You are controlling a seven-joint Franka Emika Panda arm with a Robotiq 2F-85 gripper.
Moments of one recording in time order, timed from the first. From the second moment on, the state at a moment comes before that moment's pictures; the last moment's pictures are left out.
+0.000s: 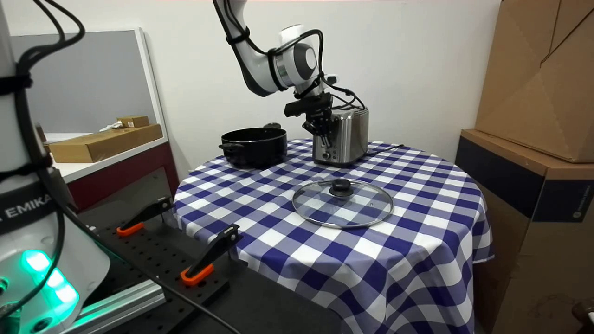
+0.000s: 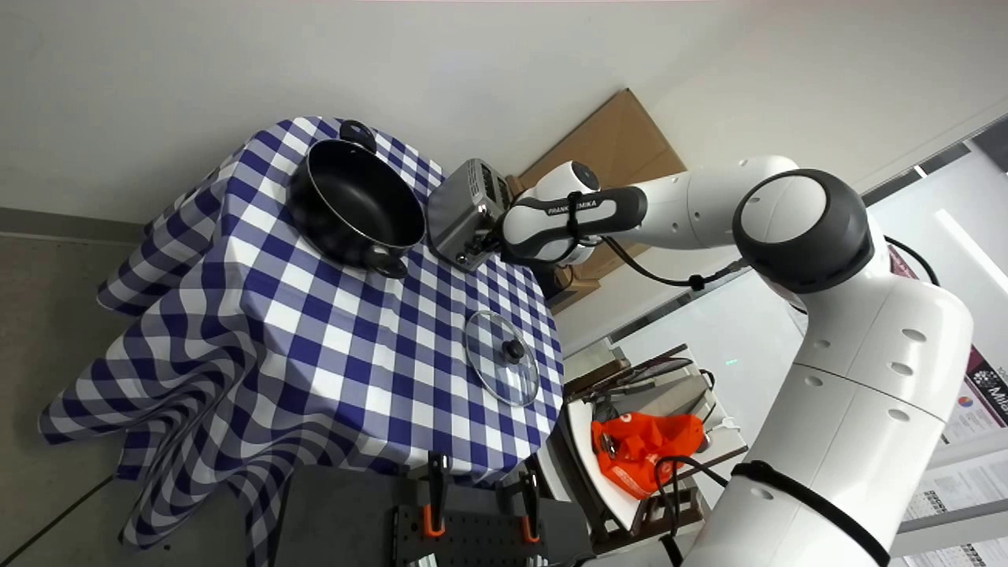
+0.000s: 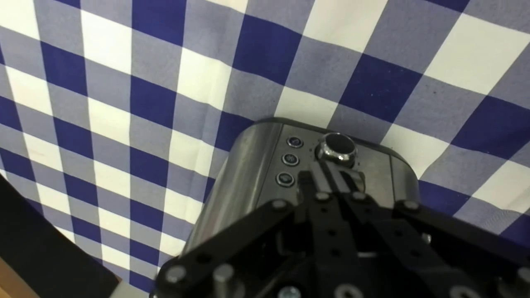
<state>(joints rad) 0.13 0.68 -0.17 -1.89 -0.29 2.85 0.05</state>
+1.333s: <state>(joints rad) -0.06 0.47 0.12 -2.15 0.02 2.85 -0.04</state>
